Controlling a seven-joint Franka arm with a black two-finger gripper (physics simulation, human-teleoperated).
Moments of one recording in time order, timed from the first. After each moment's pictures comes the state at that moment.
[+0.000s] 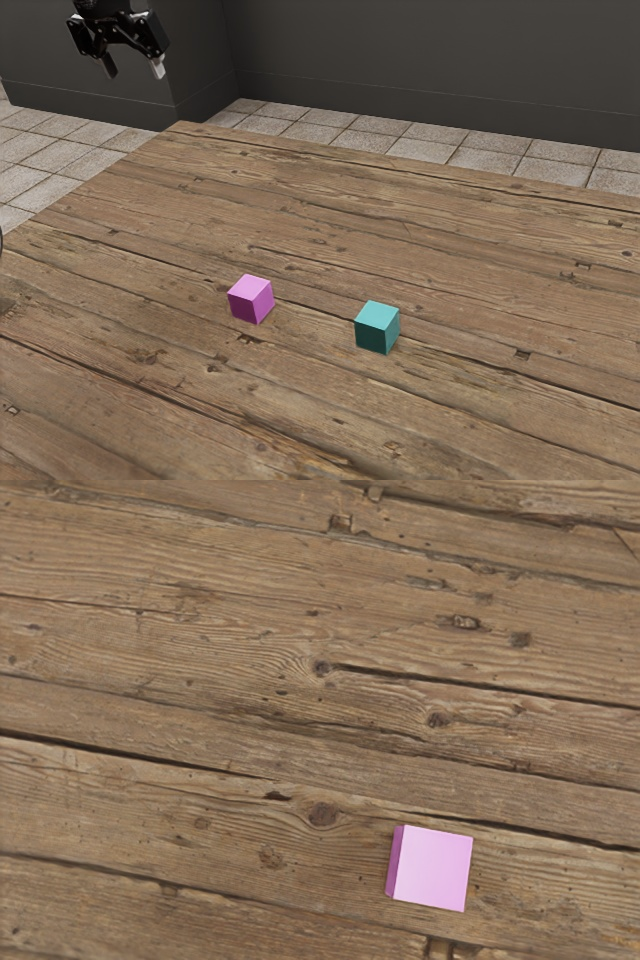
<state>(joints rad) -0.26 0.33 0.67 -1.00 -0.26 1.47 0.12</state>
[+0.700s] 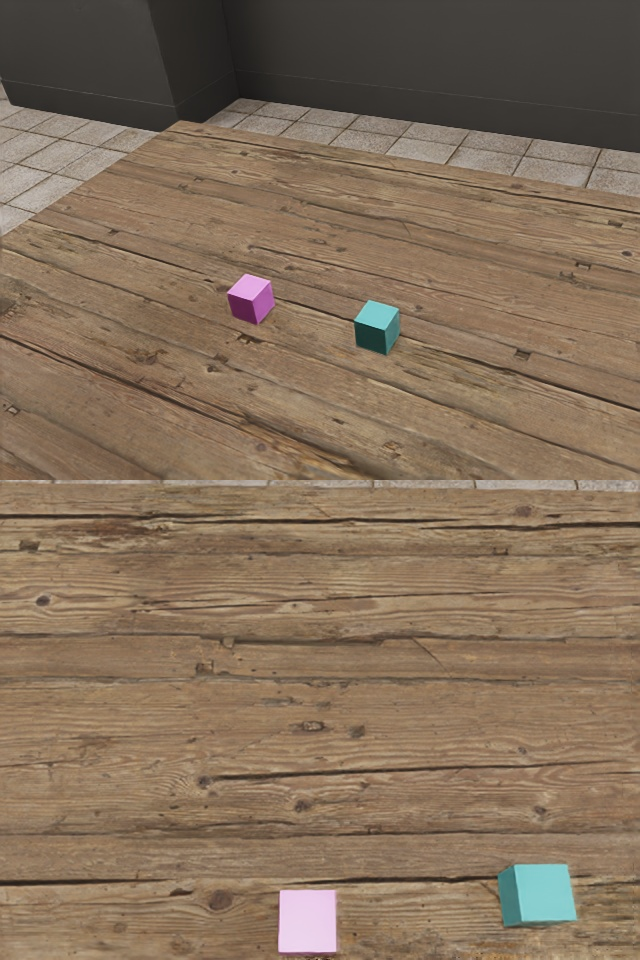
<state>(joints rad) -0.44 0.19 0.67 -0.82 -0.24 1.39 0.13</state>
